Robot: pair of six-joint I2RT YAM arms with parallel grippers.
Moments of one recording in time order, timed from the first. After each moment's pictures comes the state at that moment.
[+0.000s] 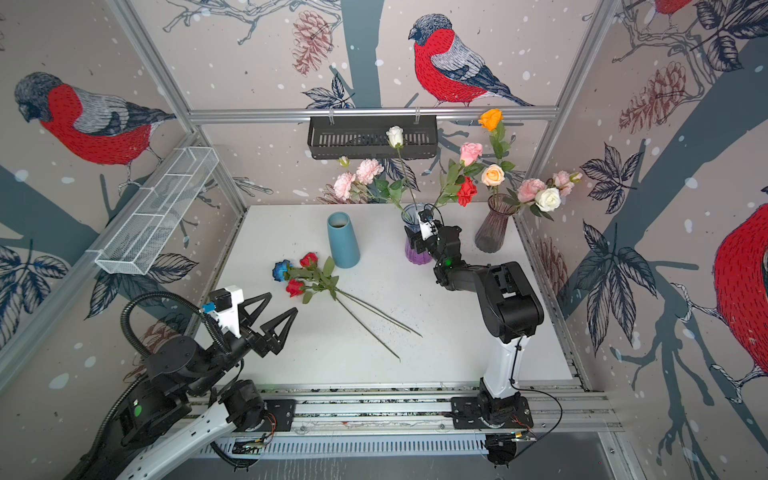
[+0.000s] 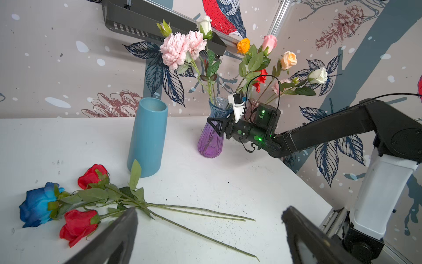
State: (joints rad) left arm -0.85 0.20 0.66 -0.52 -0.21 -0.34; right arm 0.29 1.91 0.97 0.84 -0.23 -0.16
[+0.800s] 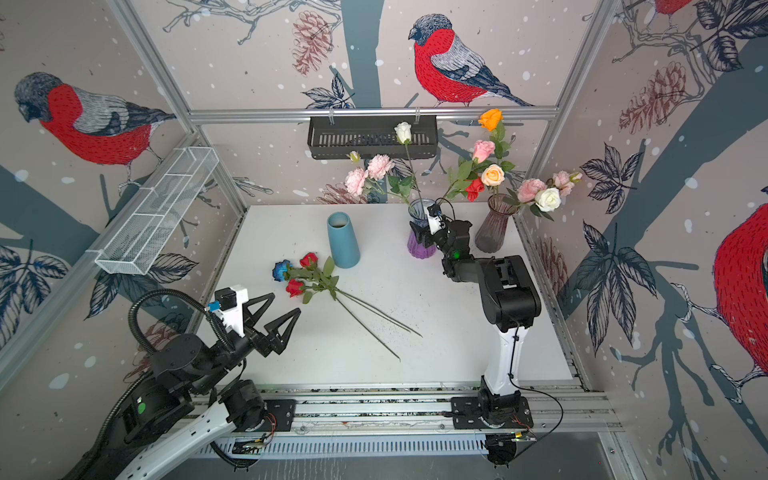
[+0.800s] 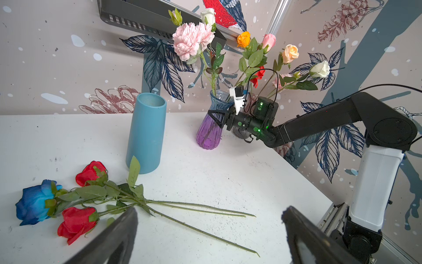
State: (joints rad) left arm -0.85 0.22 0.66 -0.52 -0.20 -0.34; right arm 0.20 2.00 1.05 0.87 -0.42 -0.13
